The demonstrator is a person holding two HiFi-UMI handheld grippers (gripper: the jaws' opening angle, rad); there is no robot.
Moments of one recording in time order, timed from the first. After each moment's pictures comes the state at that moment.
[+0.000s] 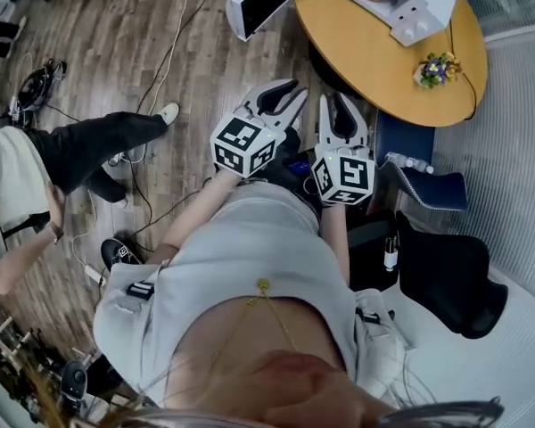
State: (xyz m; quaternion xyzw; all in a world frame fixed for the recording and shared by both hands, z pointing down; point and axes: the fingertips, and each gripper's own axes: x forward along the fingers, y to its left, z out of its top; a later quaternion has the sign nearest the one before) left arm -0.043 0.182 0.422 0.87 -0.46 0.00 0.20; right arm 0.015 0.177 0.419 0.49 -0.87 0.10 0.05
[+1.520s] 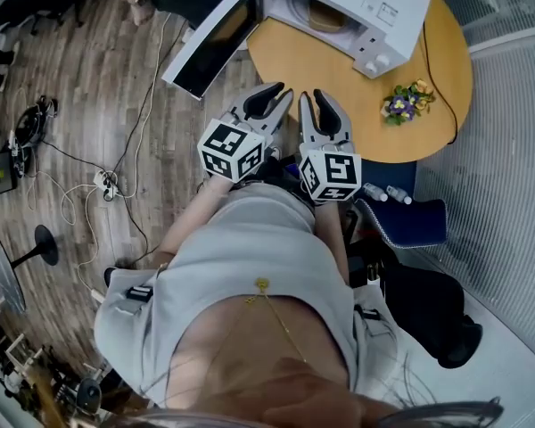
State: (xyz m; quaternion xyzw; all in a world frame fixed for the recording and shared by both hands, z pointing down) left arm 0.027 0.002 0.407 0.87 -0.46 0.01 0.19; right arm 0.074 -0.004 0.407 0.46 -0.88 0.11 0.04
